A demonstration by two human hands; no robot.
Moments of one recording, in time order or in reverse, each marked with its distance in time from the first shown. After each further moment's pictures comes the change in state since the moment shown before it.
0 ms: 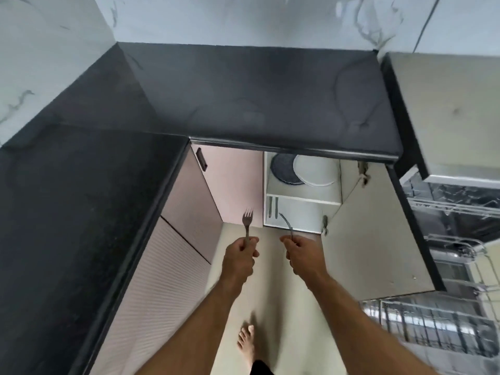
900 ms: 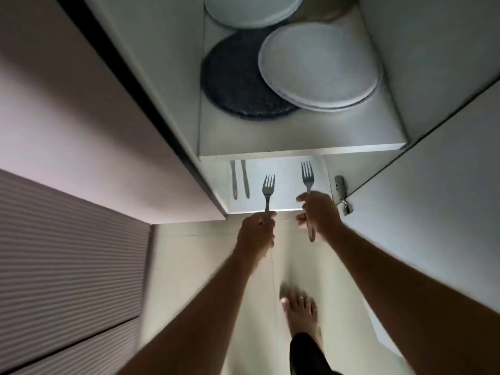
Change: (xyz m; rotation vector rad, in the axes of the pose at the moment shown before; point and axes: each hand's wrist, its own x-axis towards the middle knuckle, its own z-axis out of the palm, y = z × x) left_hand 0.437 -0.233 0.213 0.255 -0.214 -0.078; right_hand 0.474 0.278 0.031 0.042 0.178 0.263
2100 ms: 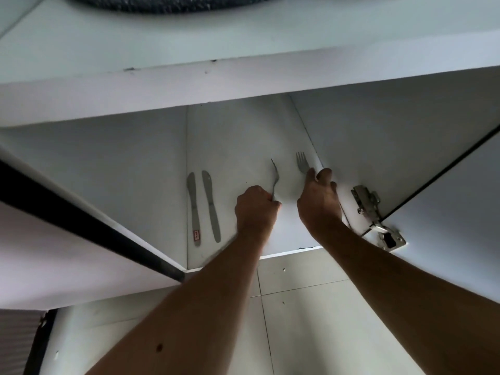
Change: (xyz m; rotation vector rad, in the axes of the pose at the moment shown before) left_hand 0.262 -0.026 0.094 0.451 0.207 0.375; right_hand 0.237 0.072 0.043 -0.821 0.621 -0.509
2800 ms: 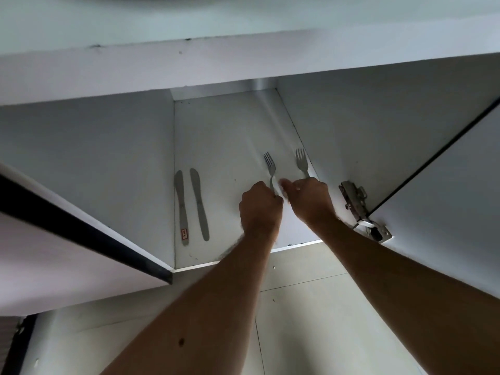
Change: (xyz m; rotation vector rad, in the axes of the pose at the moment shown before) left_hand -0.003 0.009 0.033 0.123 0.159 0.164; right_hand 0.002 0.009 -0.019 0.368 -0.152 0.008
